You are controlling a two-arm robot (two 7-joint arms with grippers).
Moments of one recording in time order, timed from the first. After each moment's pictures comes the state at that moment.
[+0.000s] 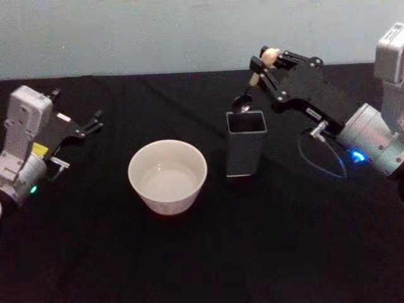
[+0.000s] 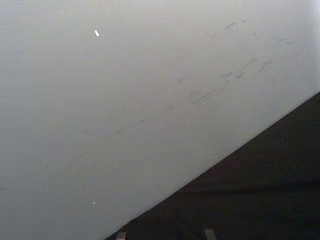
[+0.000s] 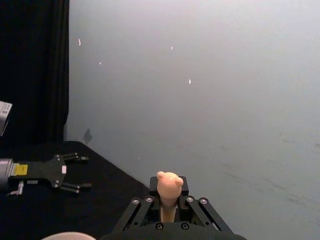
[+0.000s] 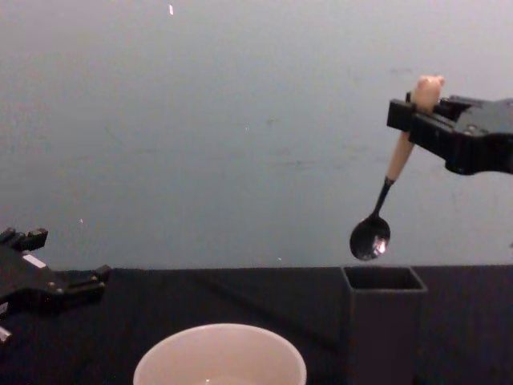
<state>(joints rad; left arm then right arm) -0.20 0.60 0.45 -1.41 -0.25 -0.12 0.03 0.15 0.47 -0.29 -1.72 0.39 -0.09 0.44</state>
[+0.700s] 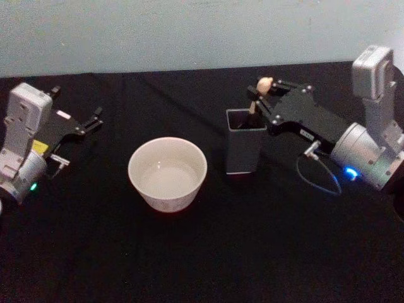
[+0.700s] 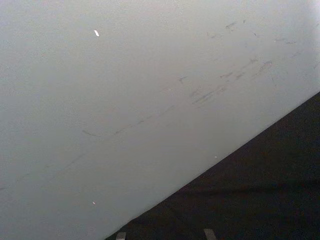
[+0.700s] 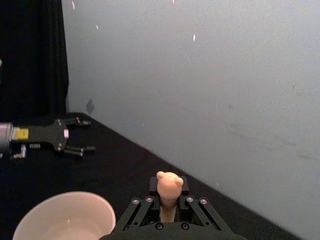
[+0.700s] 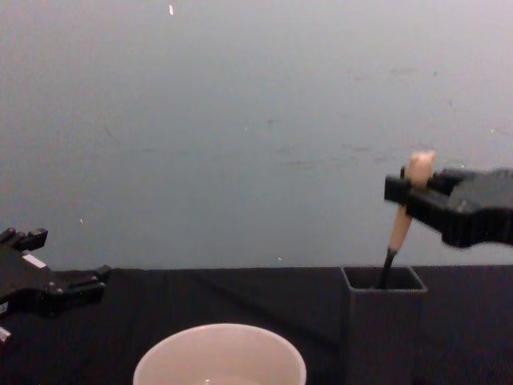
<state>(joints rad) -0.20 0.60 0.45 -1.41 -0.25 -0.12 0.03 0.13 0.48 -0.32 -1.67 0.37 -0.03 0.44</state>
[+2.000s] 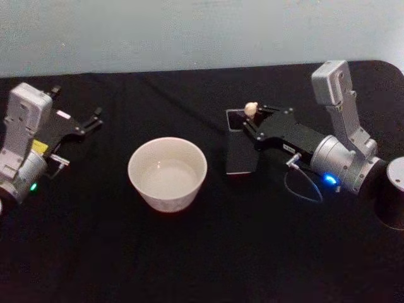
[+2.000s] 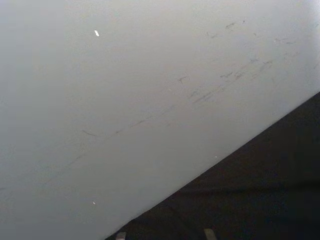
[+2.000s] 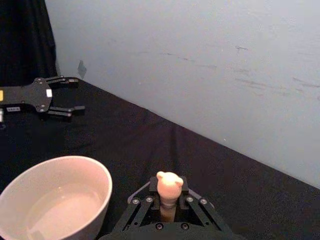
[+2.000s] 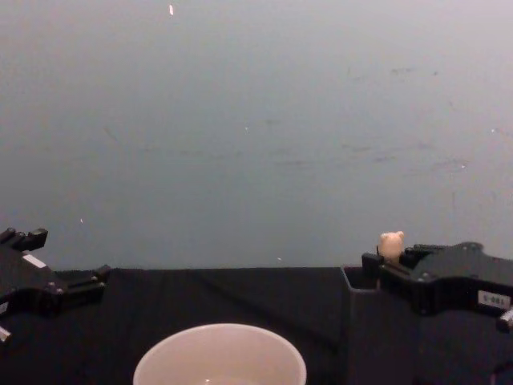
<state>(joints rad) -0.20 0.60 0.45 -1.41 -0.25 -0.12 0.03 0.19 0.43 -0.38 -1.55 0.34 0.09 0.41</state>
